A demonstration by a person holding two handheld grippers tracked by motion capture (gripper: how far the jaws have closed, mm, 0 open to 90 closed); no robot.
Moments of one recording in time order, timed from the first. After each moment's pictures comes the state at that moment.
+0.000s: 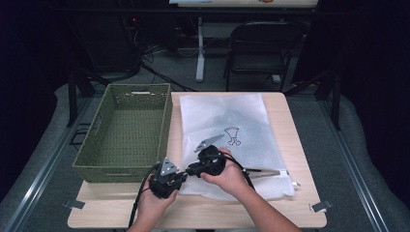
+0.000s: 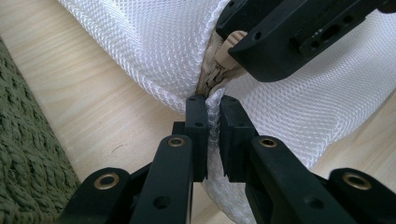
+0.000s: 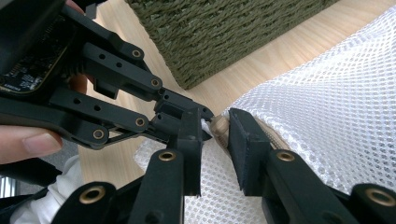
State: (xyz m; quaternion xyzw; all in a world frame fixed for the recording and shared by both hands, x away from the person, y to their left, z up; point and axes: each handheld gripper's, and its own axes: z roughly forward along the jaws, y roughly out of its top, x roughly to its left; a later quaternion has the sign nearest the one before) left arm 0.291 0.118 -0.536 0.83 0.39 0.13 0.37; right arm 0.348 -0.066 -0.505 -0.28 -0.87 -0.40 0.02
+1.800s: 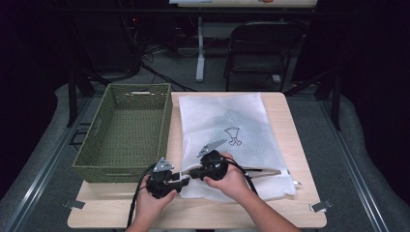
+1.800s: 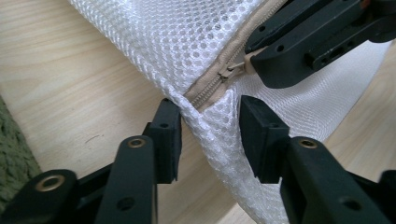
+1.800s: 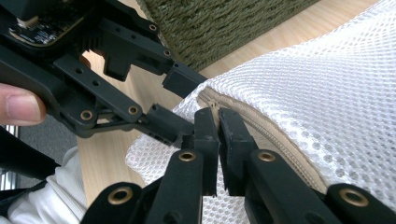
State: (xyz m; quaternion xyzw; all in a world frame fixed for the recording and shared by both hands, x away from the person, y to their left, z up) left arm 0.297 0.130 -0.547 0.81 0.42 0.06 0.41; right arm 0.341 -0.073 -0.518 -0.27 -0.87 -0.40 0.02
